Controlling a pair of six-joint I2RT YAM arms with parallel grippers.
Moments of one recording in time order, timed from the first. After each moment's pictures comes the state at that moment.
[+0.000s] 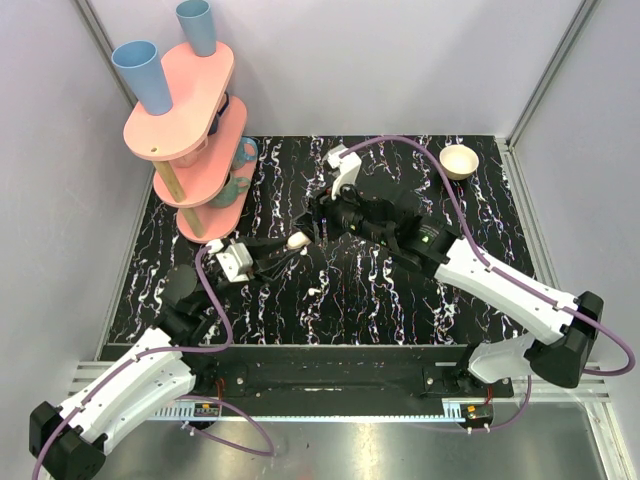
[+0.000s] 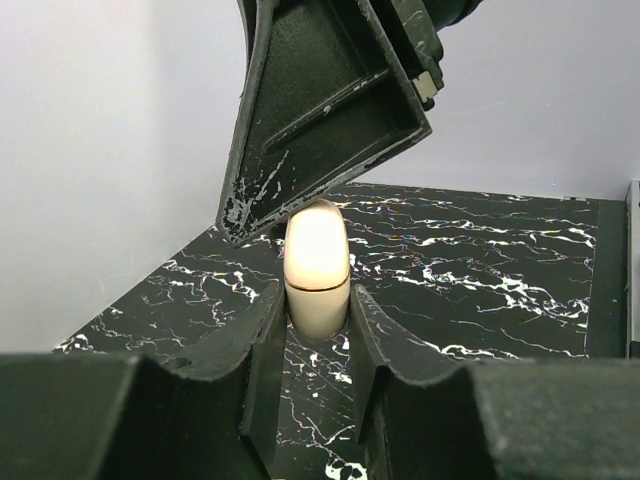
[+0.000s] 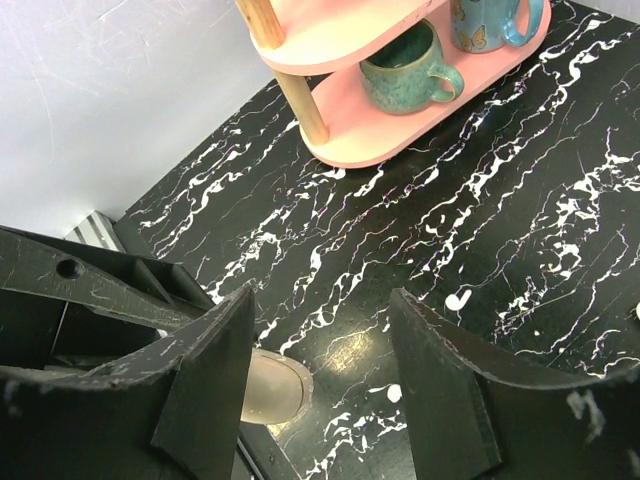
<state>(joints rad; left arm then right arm) -0.62 0.61 0.42 0.50 0.45 0.07 0.93 1.35 1.37 -0.25 -0.02 0.31</state>
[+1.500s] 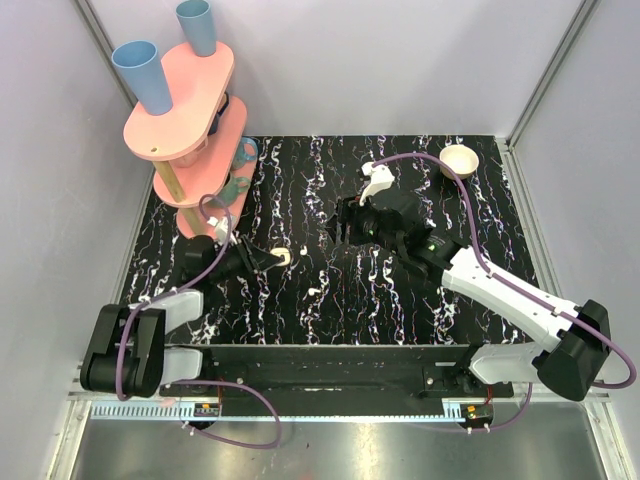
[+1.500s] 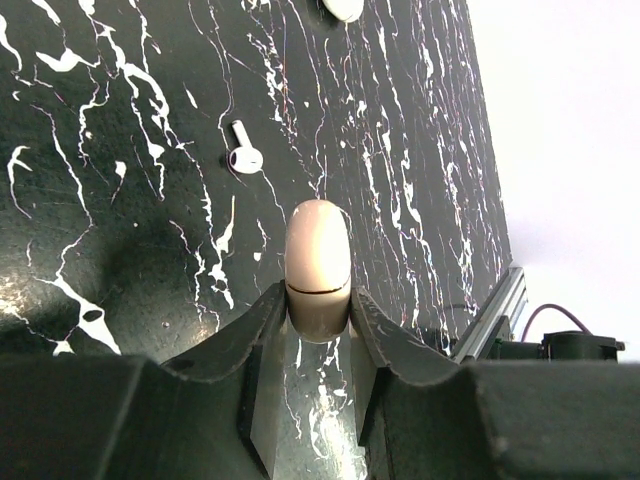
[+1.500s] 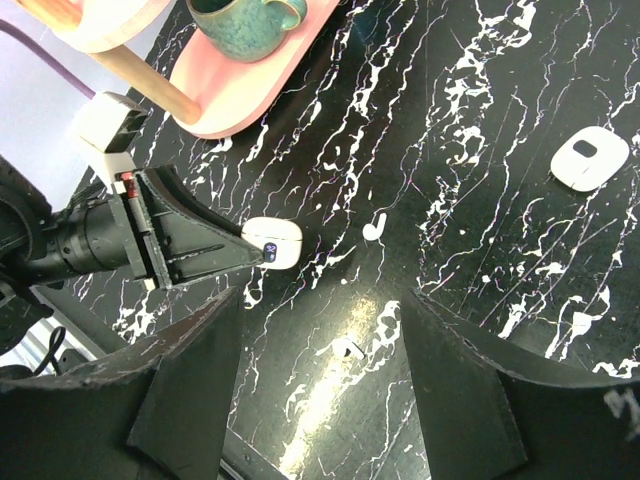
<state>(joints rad) -0.11 1.26 0.30 0.54 0.69 -0.70 0.82 1.27 1.12 -0.22 0.13 0.49</state>
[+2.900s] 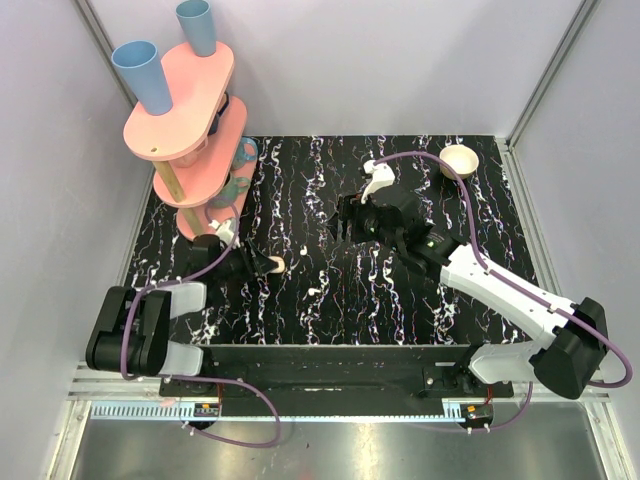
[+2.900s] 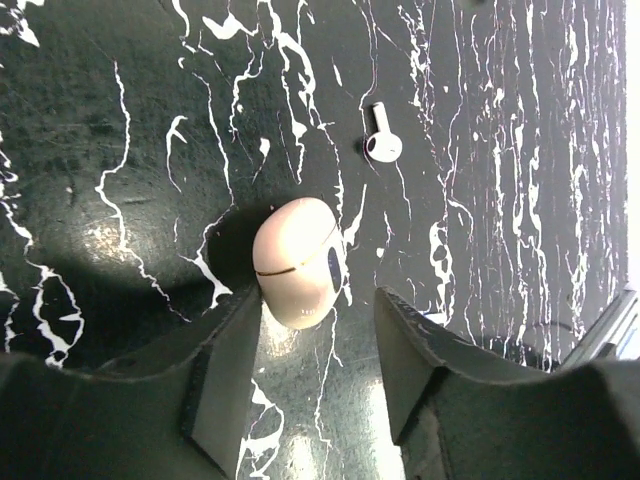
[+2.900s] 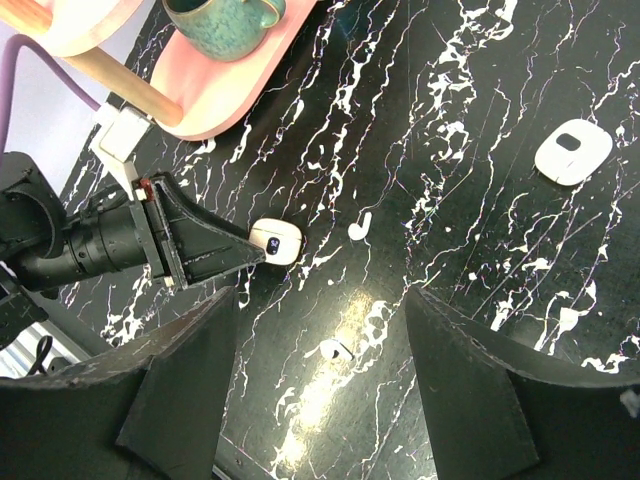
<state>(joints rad) -0.11 1.40 0.34 0.45 0.55 -0.55 0.79 1.29 1.11 -0.23 0.11 0.49</state>
